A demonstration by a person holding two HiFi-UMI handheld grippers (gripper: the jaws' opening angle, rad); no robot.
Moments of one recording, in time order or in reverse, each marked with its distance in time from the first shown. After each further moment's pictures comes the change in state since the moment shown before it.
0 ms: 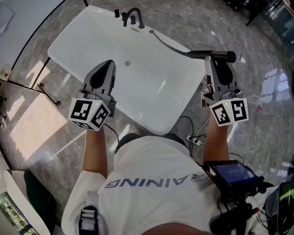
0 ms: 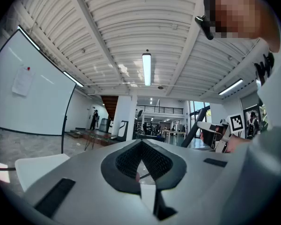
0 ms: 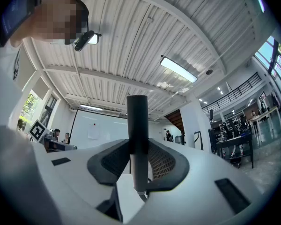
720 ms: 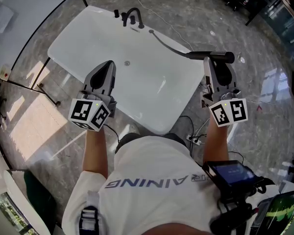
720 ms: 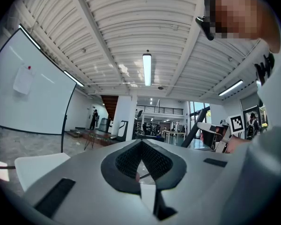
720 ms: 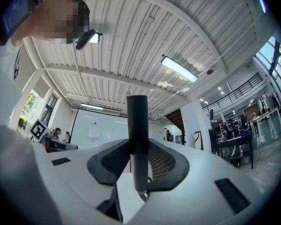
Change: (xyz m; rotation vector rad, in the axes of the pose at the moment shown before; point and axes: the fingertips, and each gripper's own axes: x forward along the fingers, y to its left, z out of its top) left arm -0.007 -0.006 -0.003 -0.004 0.000 -0.001; right arm -0.009 0.005 -0.002 -0.006 0.010 0.007
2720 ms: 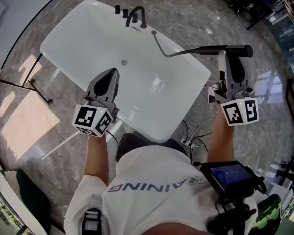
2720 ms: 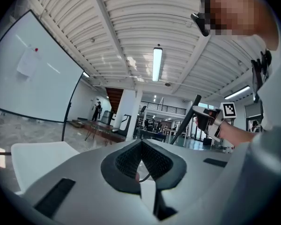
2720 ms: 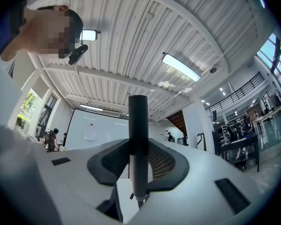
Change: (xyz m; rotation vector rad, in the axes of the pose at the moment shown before) left arm 0.048 0.096 -0.055 -0.096 0.056 0.014; right arm 0.130 -0.020 -0.009 0.013 -0.022 0.006
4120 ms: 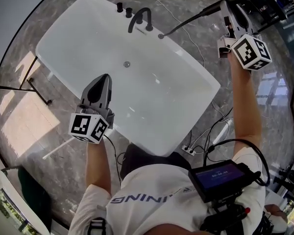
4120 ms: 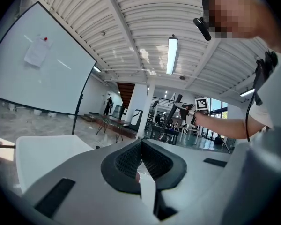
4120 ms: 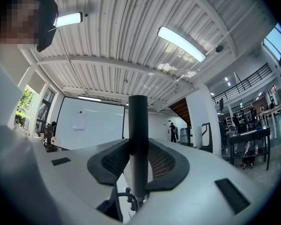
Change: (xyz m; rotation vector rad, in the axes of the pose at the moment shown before) left arm 0.105 0.116 -0.052 -0.051 0.054 0.134; right arm 0.268 -0.152 -0.127 0.007 0.123 0.044
